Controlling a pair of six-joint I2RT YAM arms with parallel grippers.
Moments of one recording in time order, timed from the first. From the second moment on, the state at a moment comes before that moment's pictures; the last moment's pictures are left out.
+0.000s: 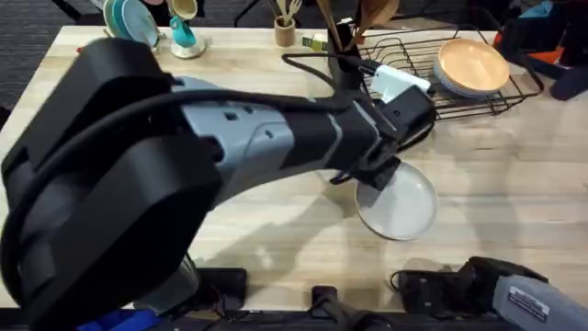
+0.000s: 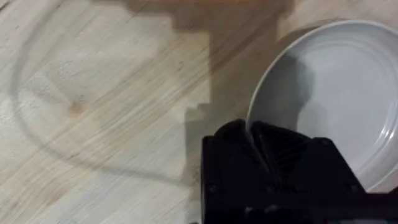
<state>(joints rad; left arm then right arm) -0.97 1.84 1.21 -0.57 0.01 -0.37 -0.22 1.09 1.18 -0.65 0.01 -0.19</state>
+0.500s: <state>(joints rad) -0.82 1.84 1.34 -0.78 -0.01 -0.37 -0.22 1.09 1.18 -0.65 0.01 -0.19</state>
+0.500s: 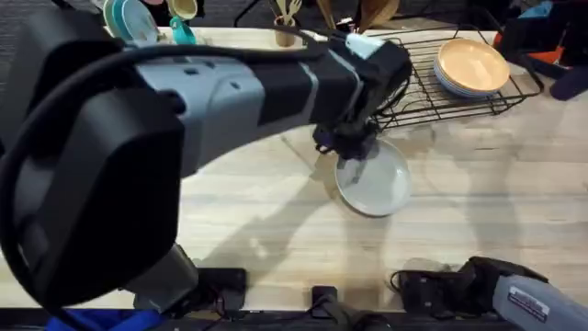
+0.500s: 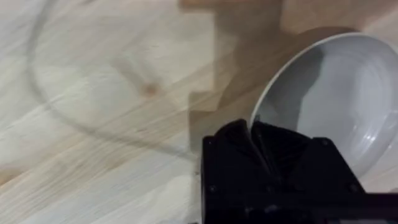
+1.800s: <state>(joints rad) -0.67 1.77 1.54 -1.07 -0.06 -0.05 -0.22 1.09 1.18 -0.65 0.01 -0.19</state>
